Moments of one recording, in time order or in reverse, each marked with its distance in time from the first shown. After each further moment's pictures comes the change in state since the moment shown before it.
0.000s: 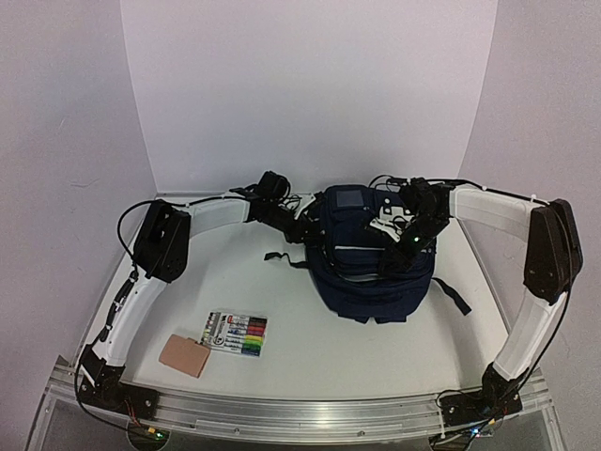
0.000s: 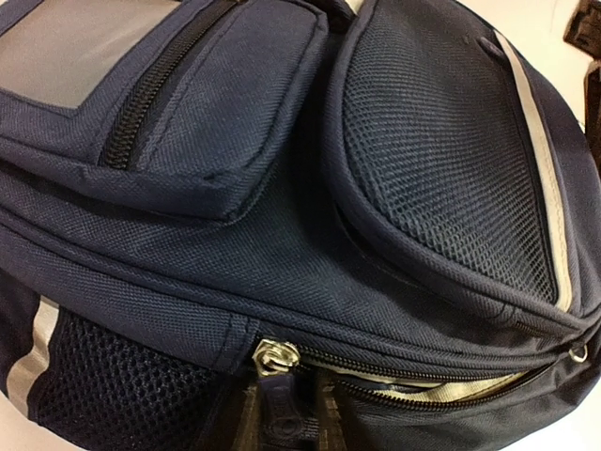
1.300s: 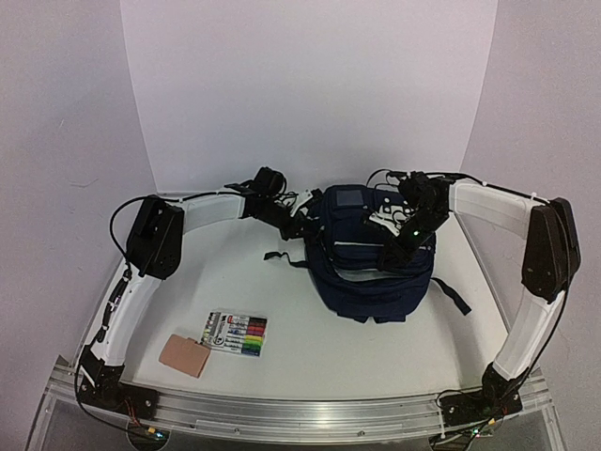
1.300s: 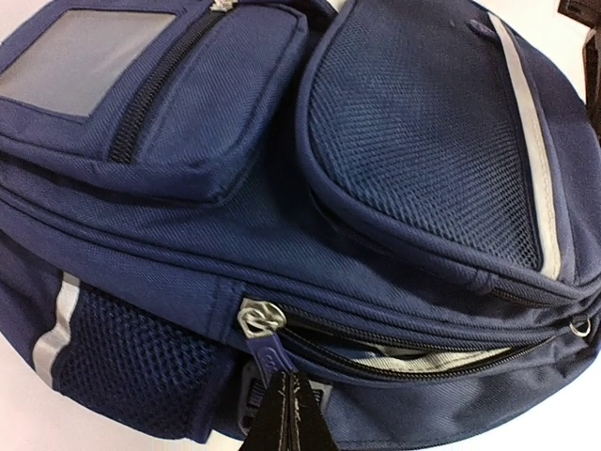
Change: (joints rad) left arm 0.006 -0.071 -0.069 -0.005 -0.038 0.062; right arm 0.000 0.017 0.065 -0.044 -0.004 0.004
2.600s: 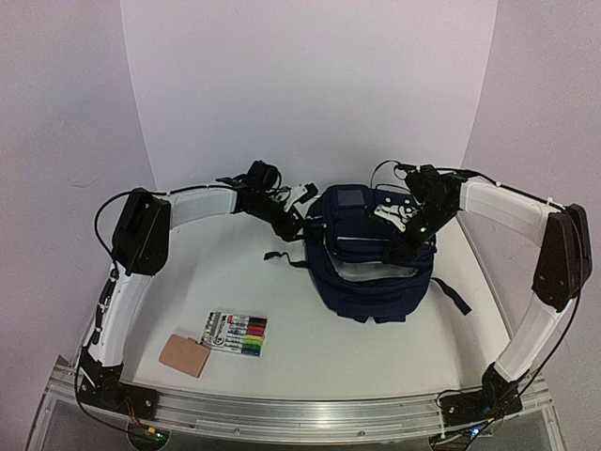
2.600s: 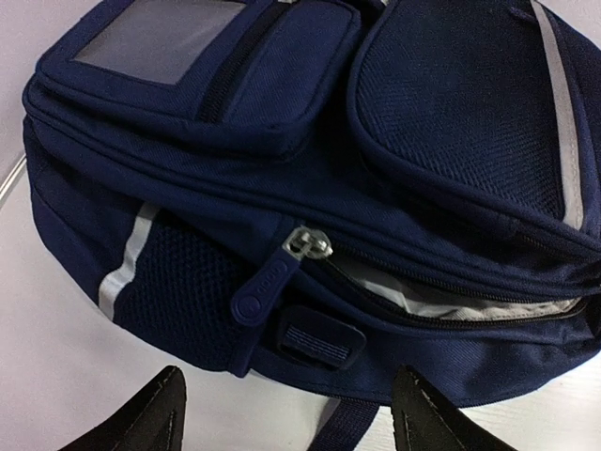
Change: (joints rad) left arm 0.000 -0.142 -0.151 -0.003 -0.168 -0.021; right arm 0.000 -0.088 -0.025 0.023 0.048 -0.054
